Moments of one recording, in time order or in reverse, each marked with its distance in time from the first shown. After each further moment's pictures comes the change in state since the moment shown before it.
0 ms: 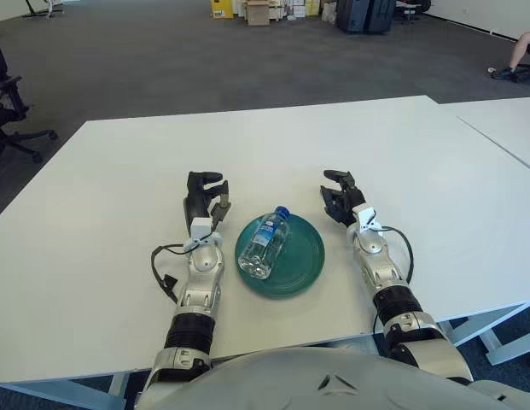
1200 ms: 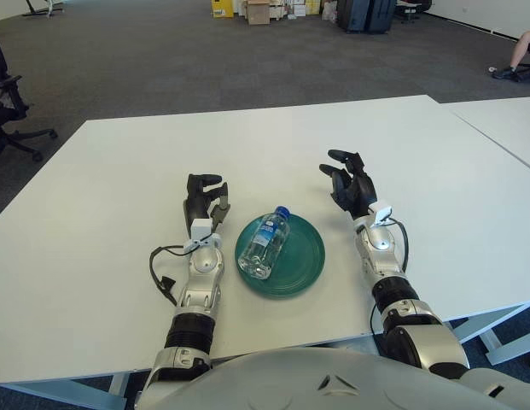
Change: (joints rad) left arm -0.006 0.000 0.005 0.029 -0.001 -0.003 0.011; right arm -0.067 -0.005 -0.066 0.114 0.081 -0.295 0.107
